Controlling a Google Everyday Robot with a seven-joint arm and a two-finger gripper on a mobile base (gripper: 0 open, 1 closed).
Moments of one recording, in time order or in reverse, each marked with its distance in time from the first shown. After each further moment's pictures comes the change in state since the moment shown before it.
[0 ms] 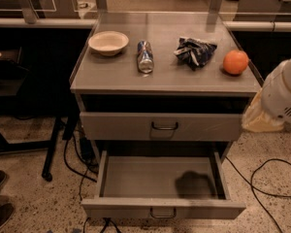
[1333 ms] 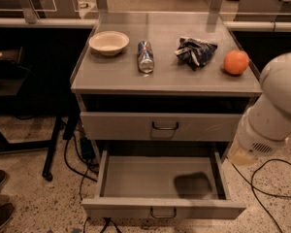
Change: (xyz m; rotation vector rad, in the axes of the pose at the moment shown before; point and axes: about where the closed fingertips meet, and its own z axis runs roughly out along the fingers) arm 0.019 0.045 0.104 -0.172 0.080 0.030
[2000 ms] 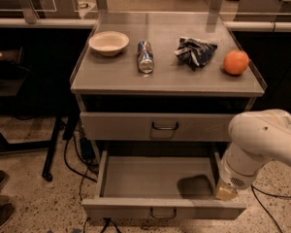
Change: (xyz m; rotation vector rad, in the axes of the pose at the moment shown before) arm 0.025 0.042 0.143 -0.201 0.063 0.080
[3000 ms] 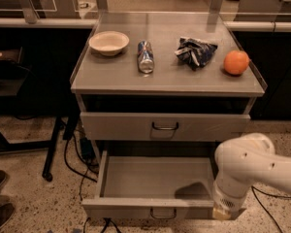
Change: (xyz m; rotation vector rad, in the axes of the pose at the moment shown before) arm 0.012 0.022 0.070 -0.031 0.078 0.053
